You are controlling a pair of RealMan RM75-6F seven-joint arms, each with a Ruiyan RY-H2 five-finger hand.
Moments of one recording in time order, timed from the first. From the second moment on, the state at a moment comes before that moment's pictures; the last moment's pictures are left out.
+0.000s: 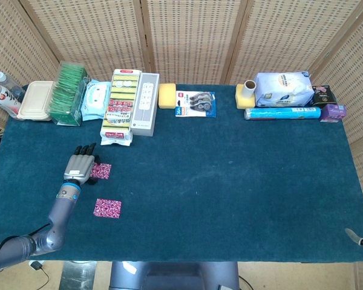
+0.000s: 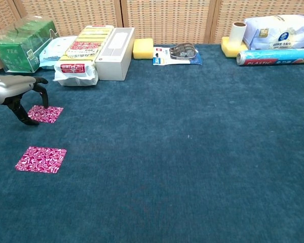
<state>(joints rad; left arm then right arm) -0.71 -1.55 -0.11 -1.30 0.73 0.91 0.53 -0.07 -0.85 0.06 -1.79 -1.44 1.55 0.20</state>
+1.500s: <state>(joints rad) -0.73 -1.54 -0.10 -1.28 0.75 0.86 0.53 -0.07 -0.85 0.06 -1.79 -1.44 1.54 0.20</state>
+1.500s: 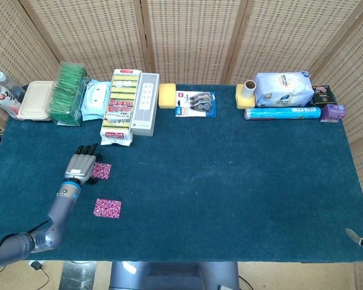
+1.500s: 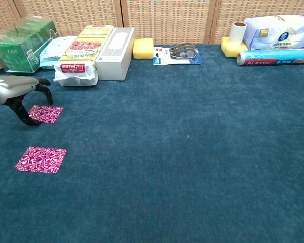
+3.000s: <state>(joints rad) -0.71 -1.44 -0.08 -1.55 0.71 0.92 0.55 -0.07 -0.85 0.06 -1.79 -1.44 1.54 0.21</state>
